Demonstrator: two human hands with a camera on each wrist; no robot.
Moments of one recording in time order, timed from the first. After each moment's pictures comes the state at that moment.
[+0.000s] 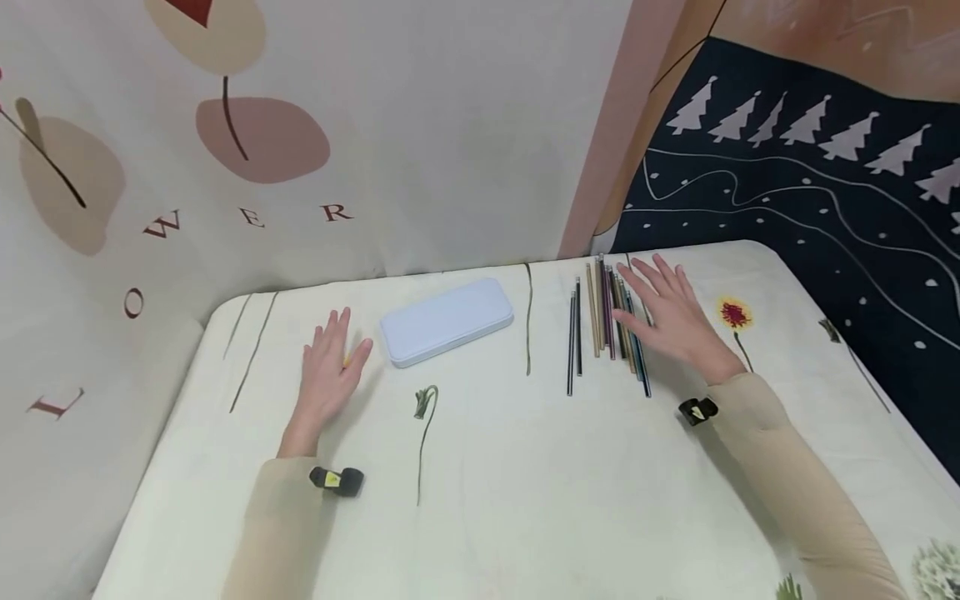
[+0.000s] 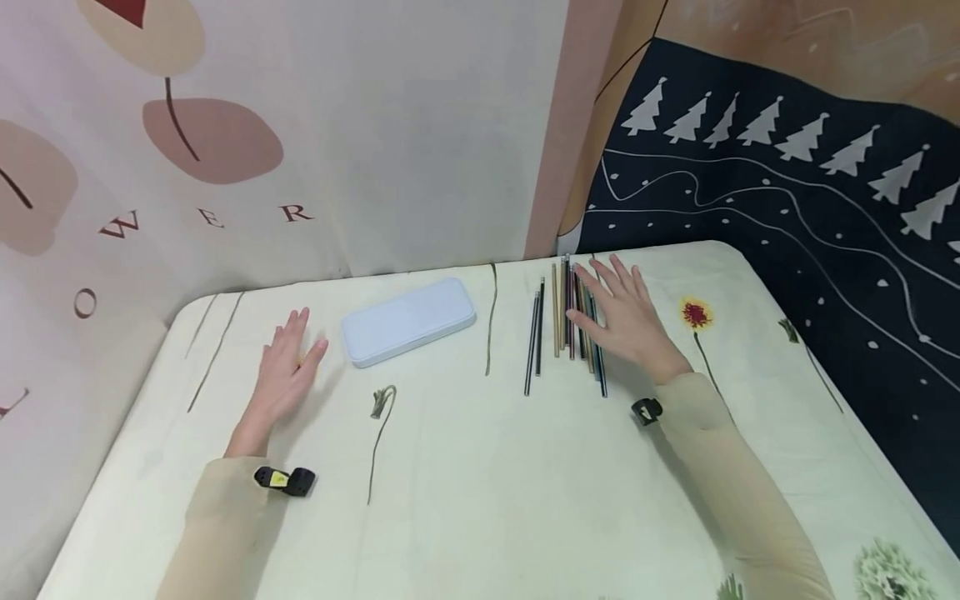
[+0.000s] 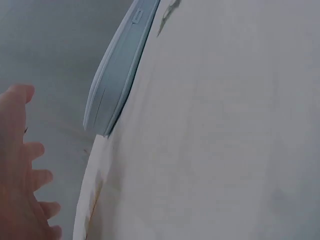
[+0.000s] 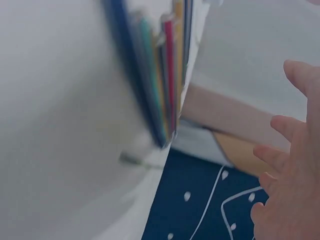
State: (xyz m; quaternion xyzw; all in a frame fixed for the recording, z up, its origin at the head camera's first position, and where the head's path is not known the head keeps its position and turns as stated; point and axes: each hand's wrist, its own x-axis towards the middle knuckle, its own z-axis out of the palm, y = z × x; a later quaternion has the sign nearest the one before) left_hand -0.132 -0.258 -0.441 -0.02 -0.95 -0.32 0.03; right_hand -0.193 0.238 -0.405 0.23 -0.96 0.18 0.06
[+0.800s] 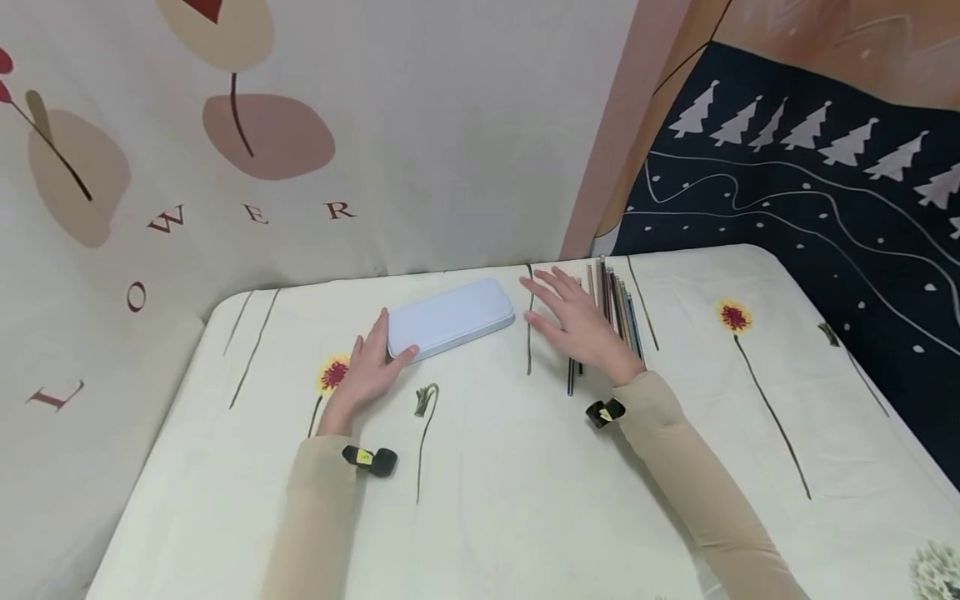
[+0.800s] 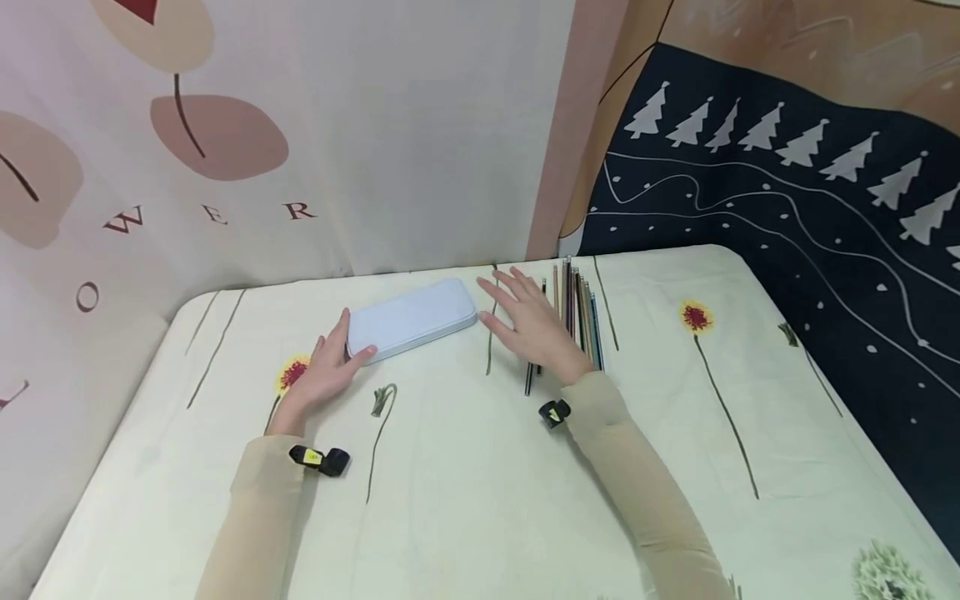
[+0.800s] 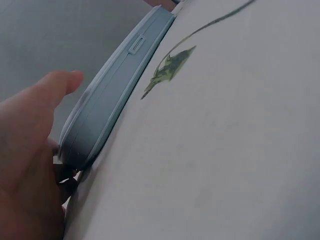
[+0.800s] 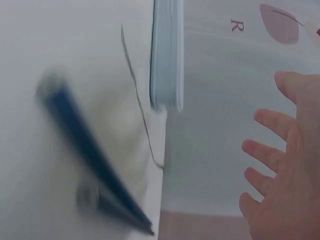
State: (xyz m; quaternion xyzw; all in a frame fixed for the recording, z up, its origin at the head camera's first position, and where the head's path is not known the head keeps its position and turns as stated) left_hand -0.154 -0.225 -0.460 -0.05 -0.94 -0.34 -0.07; right_hand -0.195 0.122 -0.406 0.30 -0.92 0.26 0.03
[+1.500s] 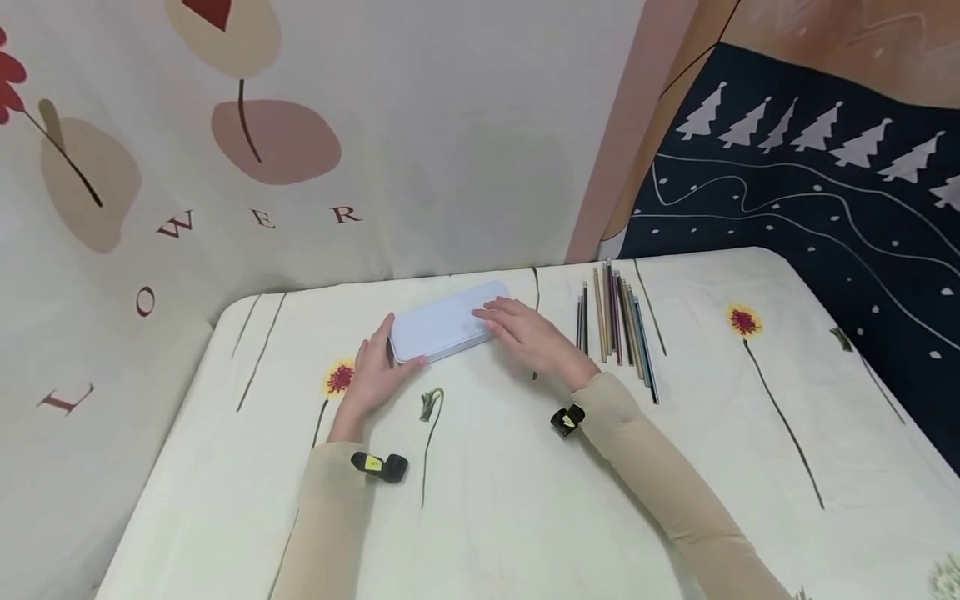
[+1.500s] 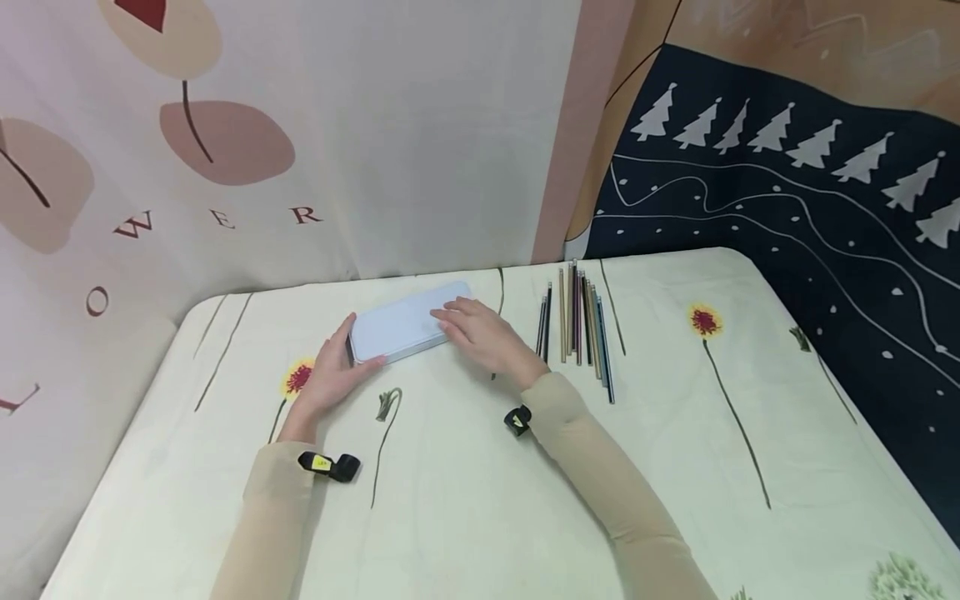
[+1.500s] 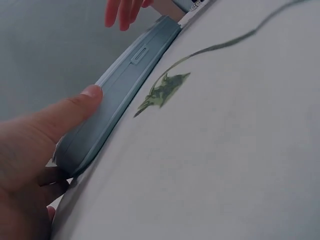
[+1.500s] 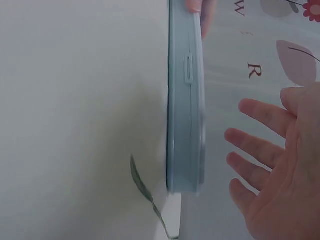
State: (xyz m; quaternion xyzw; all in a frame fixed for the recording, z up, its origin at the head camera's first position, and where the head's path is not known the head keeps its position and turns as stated) left_hand -0.151 -0.221 -0.461 -0.03 -0.92 -0.39 -0.01; right_hand -0.199 0.060 -0.422 0.37 -0.88 0.31 -0.03
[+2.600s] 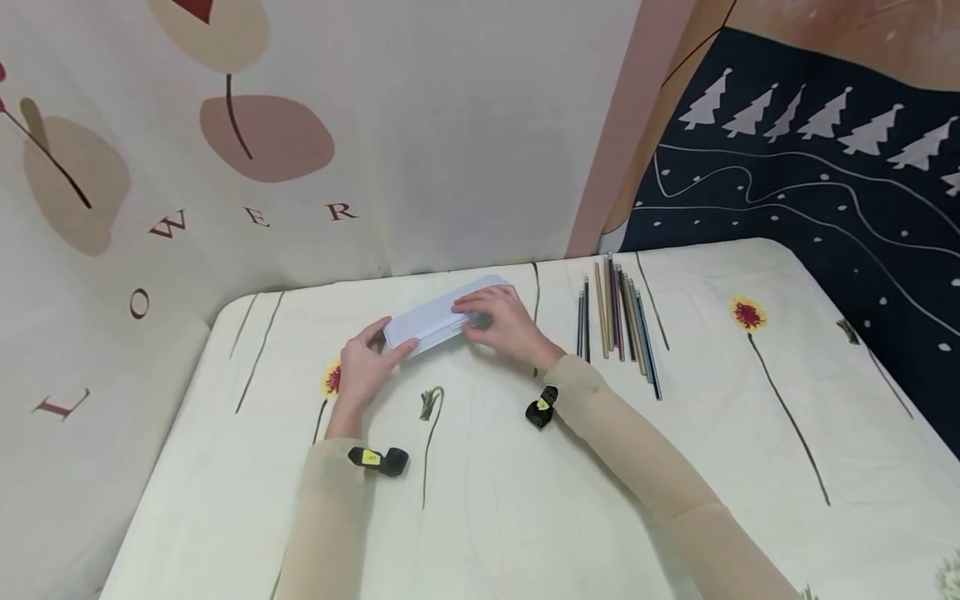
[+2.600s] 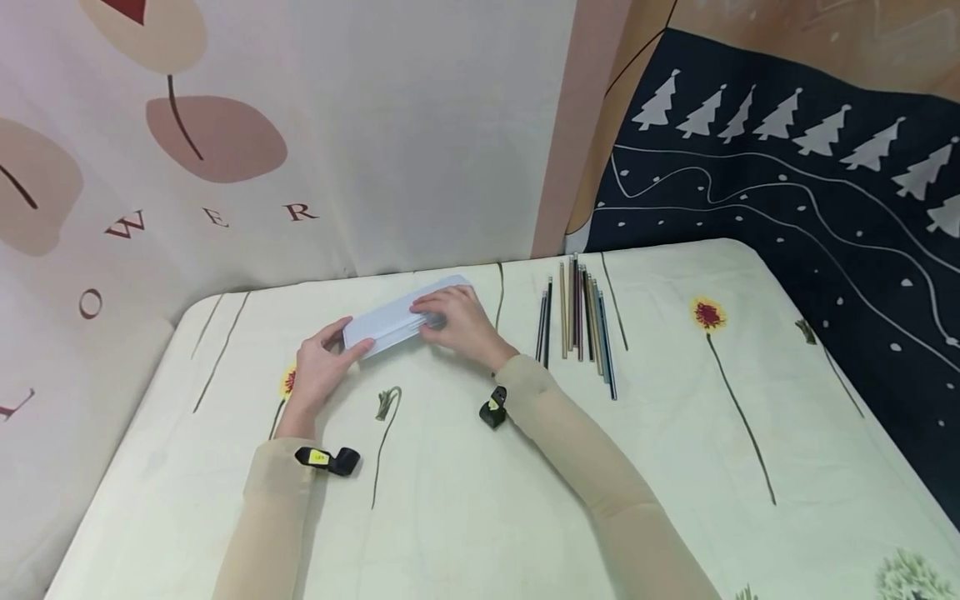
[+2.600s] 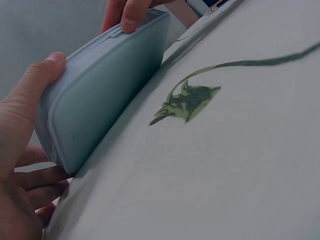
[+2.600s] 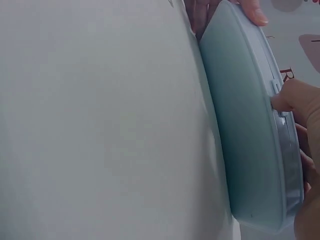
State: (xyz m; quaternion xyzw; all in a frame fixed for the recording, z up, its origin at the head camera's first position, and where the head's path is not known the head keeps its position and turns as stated) left_hand -0.158 -0.221 -0.456 0.10 -0.86 -0.50 0.02; right_hand -0.224 0.025 -0.442 0.38 -0.84 0.37 0.09
